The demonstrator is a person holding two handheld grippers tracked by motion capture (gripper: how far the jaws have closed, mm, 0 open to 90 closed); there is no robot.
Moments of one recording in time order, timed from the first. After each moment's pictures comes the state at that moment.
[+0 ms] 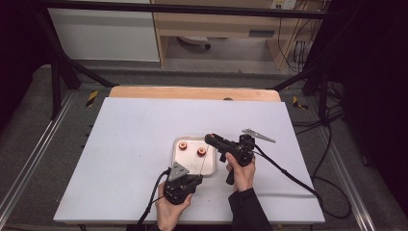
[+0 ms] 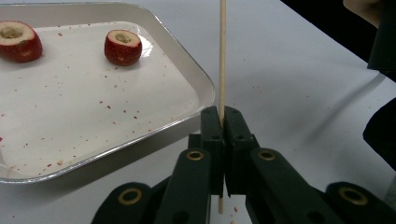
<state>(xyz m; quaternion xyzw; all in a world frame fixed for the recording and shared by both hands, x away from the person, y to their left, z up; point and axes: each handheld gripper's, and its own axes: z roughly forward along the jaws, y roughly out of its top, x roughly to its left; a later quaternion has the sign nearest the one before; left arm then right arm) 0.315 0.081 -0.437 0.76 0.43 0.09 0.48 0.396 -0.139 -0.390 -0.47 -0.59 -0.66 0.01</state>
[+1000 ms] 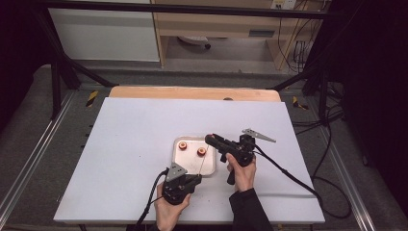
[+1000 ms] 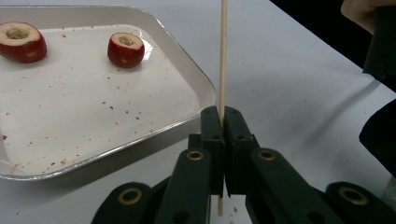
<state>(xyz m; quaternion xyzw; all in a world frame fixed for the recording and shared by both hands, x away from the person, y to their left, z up) 0.314 0.085 -0.437 0.75 0.44 0.09 0.49 0.396 -0.141 -0.389 -0.46 -0.60 -0.65 0.00</state>
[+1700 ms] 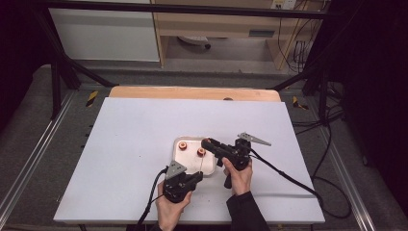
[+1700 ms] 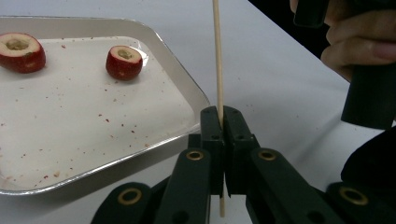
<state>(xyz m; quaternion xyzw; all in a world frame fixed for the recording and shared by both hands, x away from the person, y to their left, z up) 0.317 0.082 -0.432 0.73 0.45 0.08 0.51 0.390 -0.131 -0.401 -0.45 -0.61 -0.65 0.01</state>
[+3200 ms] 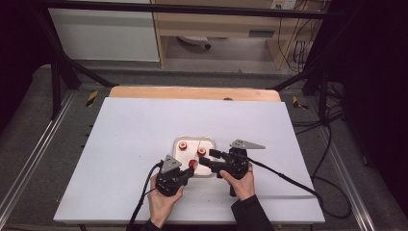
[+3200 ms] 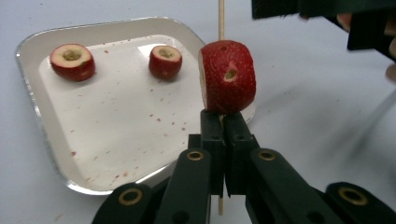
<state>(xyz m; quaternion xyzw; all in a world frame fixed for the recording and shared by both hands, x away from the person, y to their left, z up) 0.333 0.106 -0.432 0.77 0.42 0.12 0.46 0.377 -0.128 -0.410 -0.41 -0.70 -0.58 -0.01</state>
